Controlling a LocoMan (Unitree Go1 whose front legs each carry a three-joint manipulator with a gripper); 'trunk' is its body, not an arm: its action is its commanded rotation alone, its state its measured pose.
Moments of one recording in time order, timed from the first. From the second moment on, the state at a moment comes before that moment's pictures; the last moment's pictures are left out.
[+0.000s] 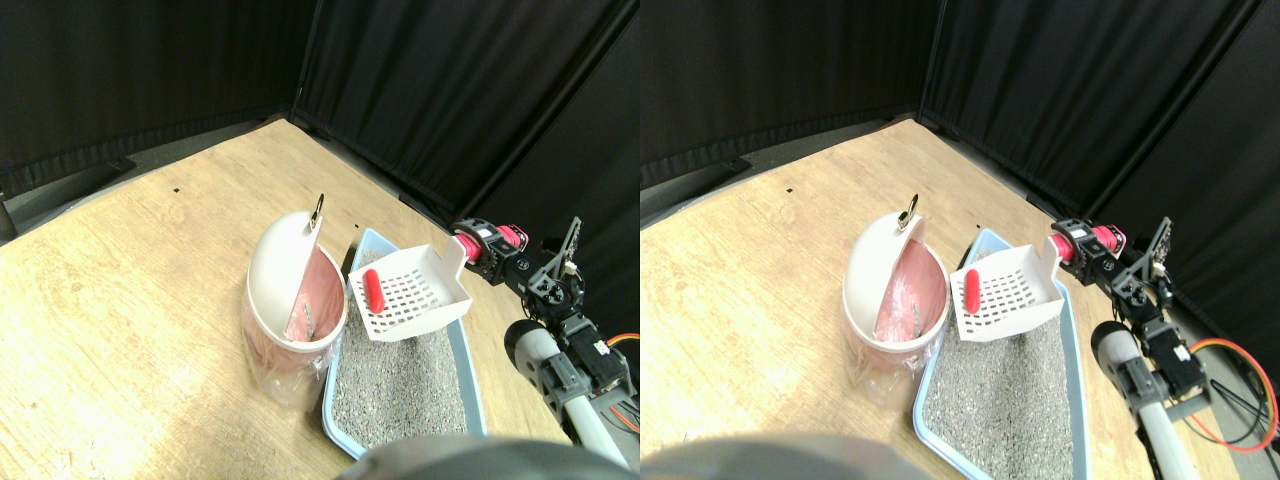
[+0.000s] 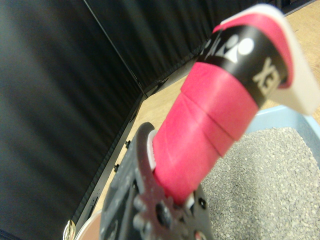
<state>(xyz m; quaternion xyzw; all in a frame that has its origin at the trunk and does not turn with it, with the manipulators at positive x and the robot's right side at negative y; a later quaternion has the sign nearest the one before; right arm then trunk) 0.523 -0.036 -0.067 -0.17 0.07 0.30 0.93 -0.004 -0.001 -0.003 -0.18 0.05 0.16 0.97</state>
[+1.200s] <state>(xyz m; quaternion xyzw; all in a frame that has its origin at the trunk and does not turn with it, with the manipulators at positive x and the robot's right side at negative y) 0.523 -0.035 -0.068 -0.17 0.08 0.30 0.94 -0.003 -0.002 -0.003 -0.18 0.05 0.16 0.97</state>
